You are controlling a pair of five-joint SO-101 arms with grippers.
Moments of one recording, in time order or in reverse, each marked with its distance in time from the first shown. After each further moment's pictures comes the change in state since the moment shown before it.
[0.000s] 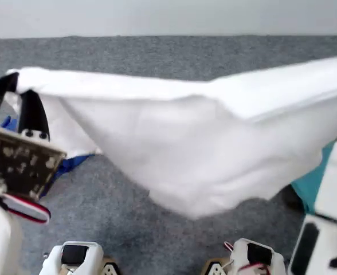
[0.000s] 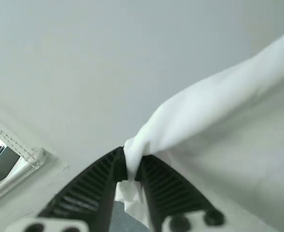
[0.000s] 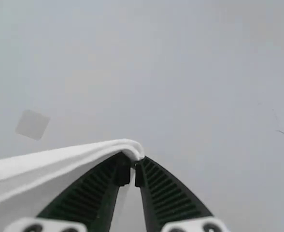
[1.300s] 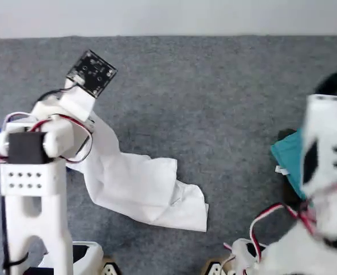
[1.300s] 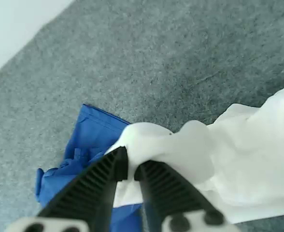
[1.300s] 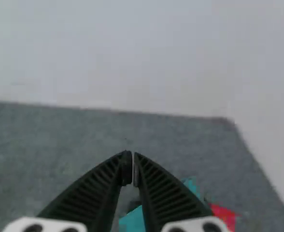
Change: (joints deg) left arm -0.1 11.5 40.8 -4.2 2.4; right arm -6.1 14.3 5.7 27.7 -2.3
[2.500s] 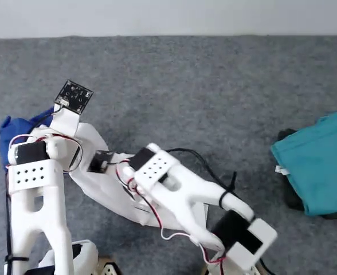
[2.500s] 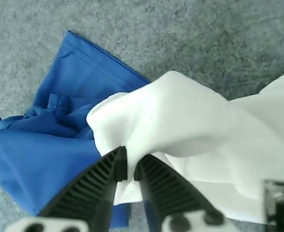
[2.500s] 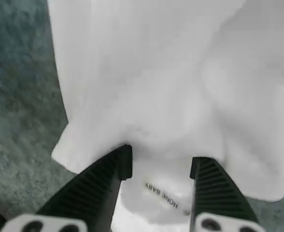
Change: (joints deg) left arm -12.0 0.0 26.5 -19.3 -0.1; right arm -60.5 33.8 56.7 -22.3 8.6
